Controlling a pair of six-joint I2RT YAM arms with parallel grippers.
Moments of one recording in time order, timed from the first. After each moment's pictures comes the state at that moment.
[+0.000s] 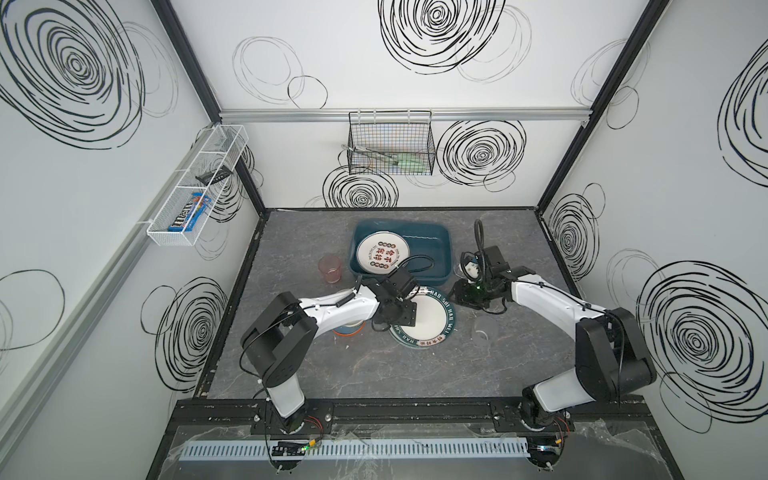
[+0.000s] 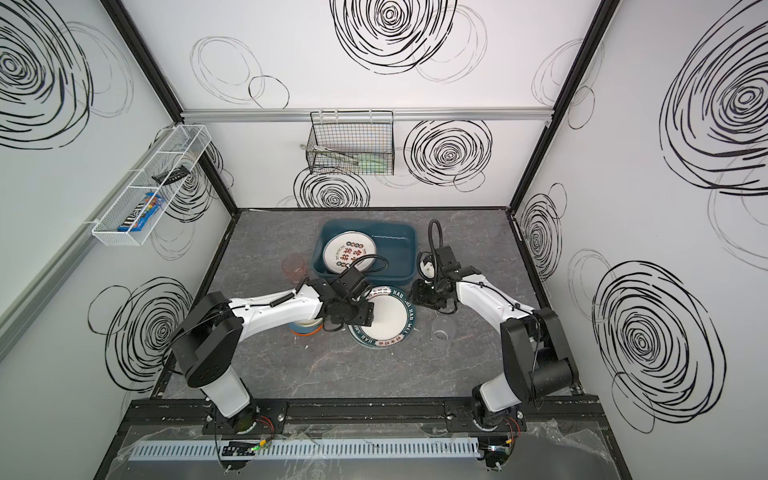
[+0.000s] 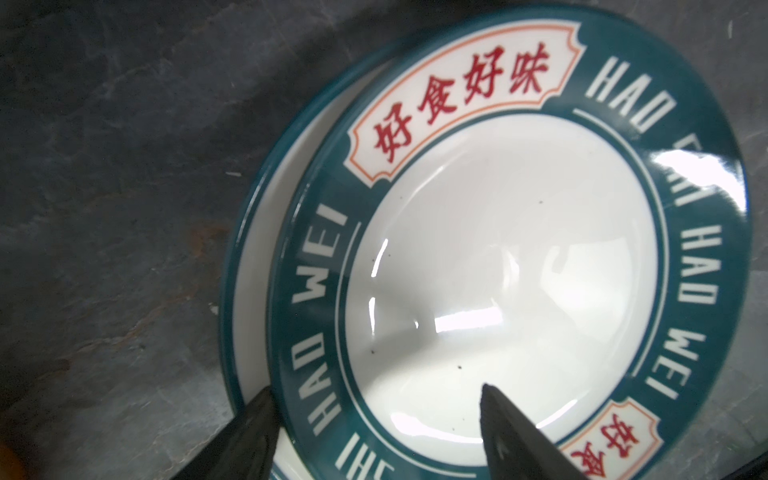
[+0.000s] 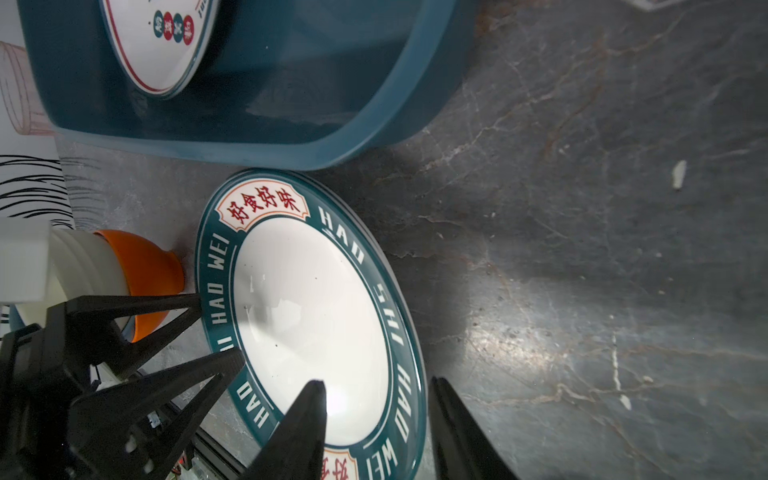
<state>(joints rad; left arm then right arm) -0.79 1.73 1.09 -0.55 0.04 -0.68 0.36 1.50 0.91 -0.55 -0.41 0.42</state>
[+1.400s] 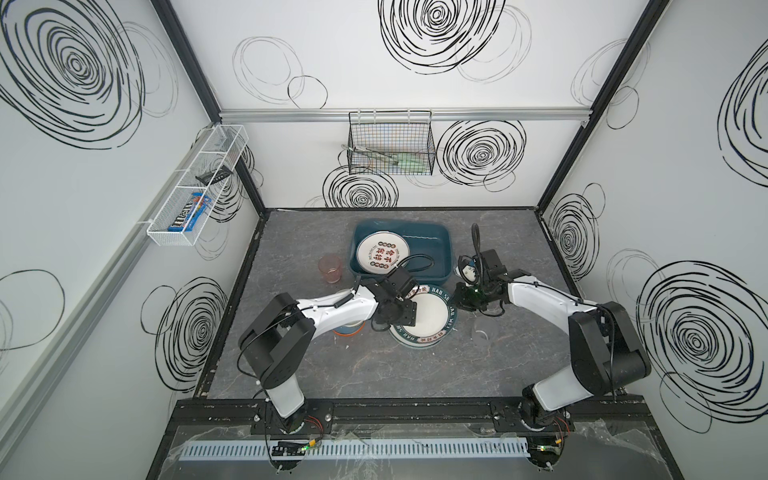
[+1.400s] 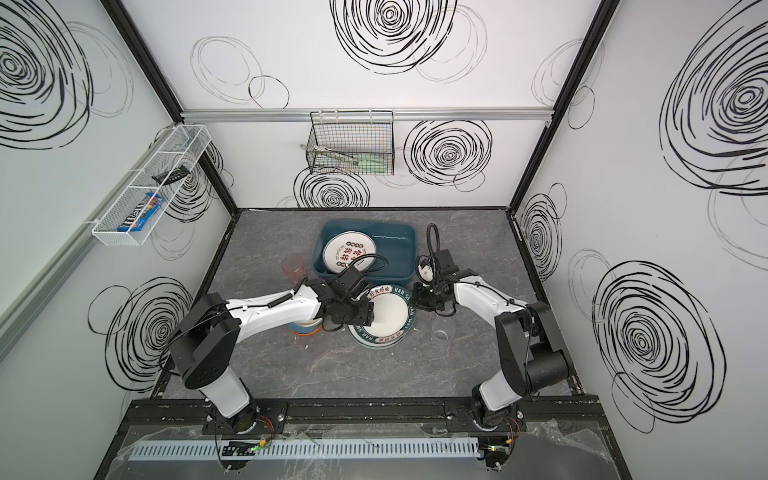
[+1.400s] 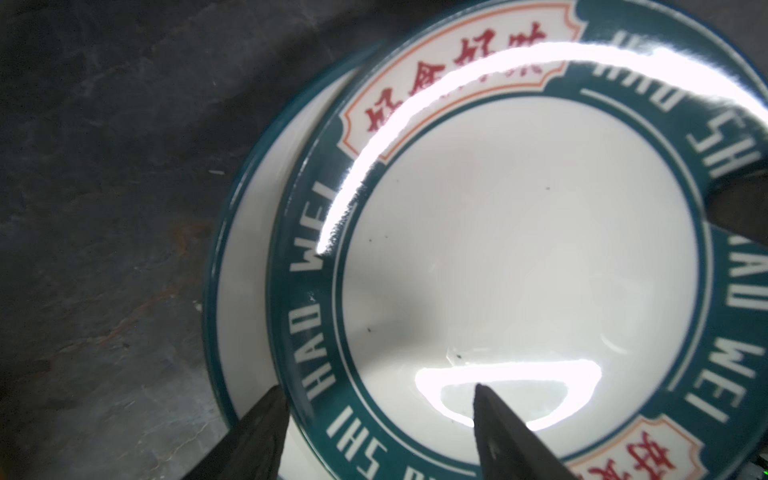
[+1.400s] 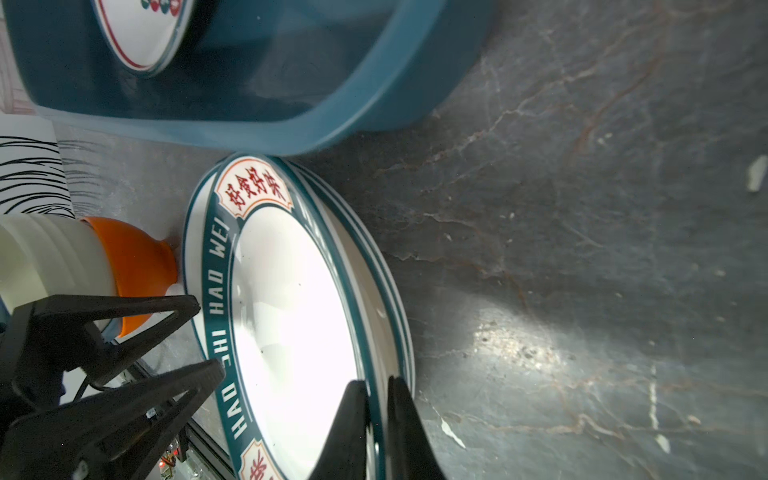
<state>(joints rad) -0.79 1.70 1.08 -0.54 0.07 -0.69 0.36 1.52 0.88 -0.50 -0.43 0.40</state>
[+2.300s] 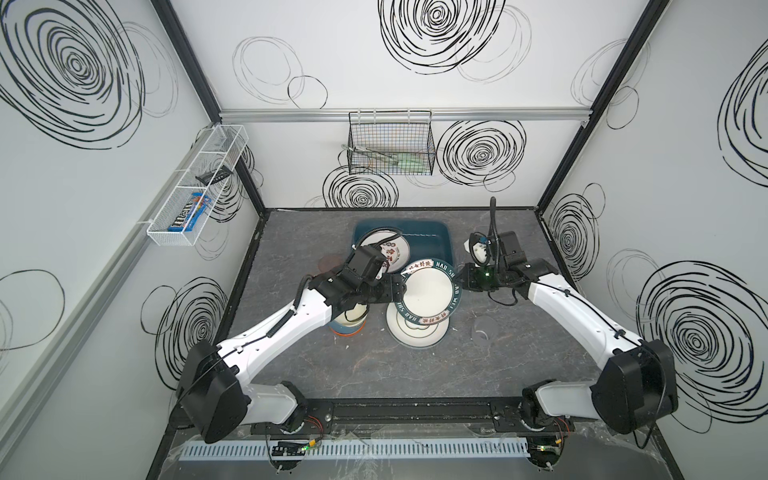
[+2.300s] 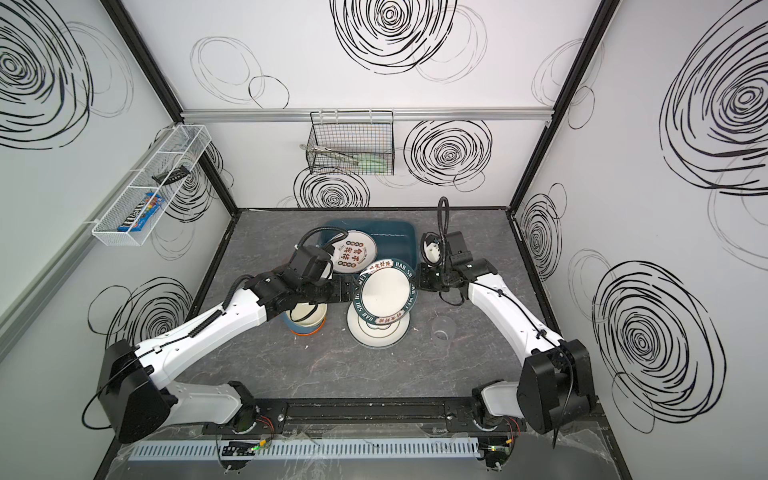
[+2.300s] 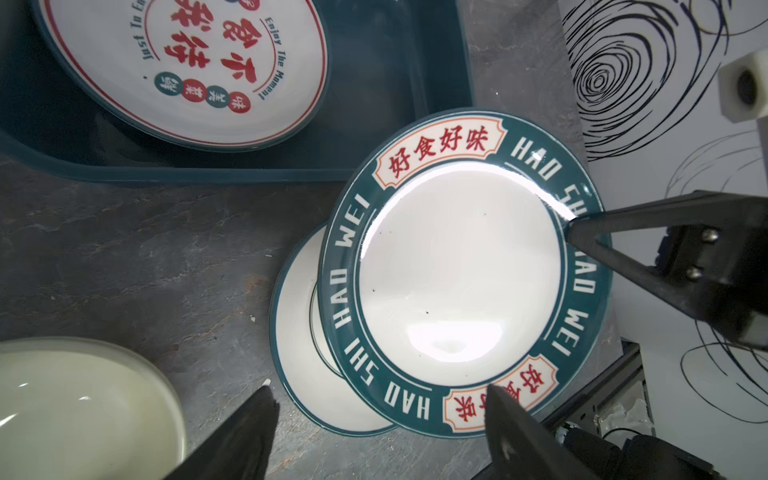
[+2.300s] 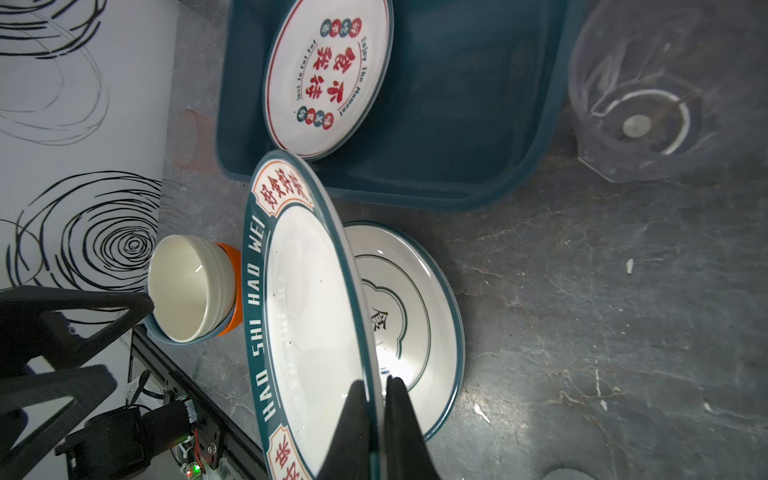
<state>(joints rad) -0.65 1.32 1.08 -0.58 0.11 -0.68 0.36 1.34 1.06 -0.63 -0.42 0.40</state>
